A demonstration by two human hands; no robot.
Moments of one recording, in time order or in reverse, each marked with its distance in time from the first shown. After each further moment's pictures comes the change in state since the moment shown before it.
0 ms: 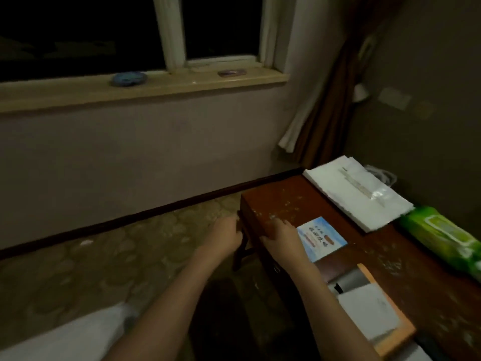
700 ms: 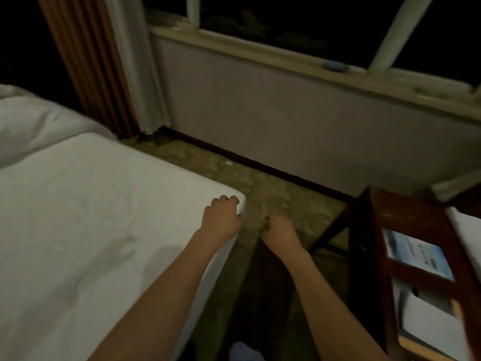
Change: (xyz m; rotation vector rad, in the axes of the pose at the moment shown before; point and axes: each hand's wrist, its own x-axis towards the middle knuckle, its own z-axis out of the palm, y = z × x) left_hand -0.415 -0.055 0.019 0.033 0.451 -0.689; right_hand -0.291 -0.070 0.120 -0.230 -0.453 -0.624
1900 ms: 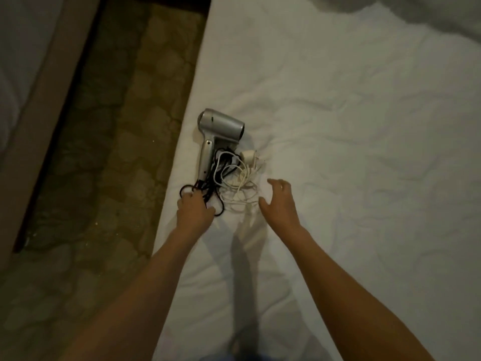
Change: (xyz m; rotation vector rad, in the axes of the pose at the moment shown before) left_hand -0.403 -0.681 0.082 -0.668 0.221 -1.575; right_hand -0.152 -0.462 0.625 -0.311 -0.895 -0.846
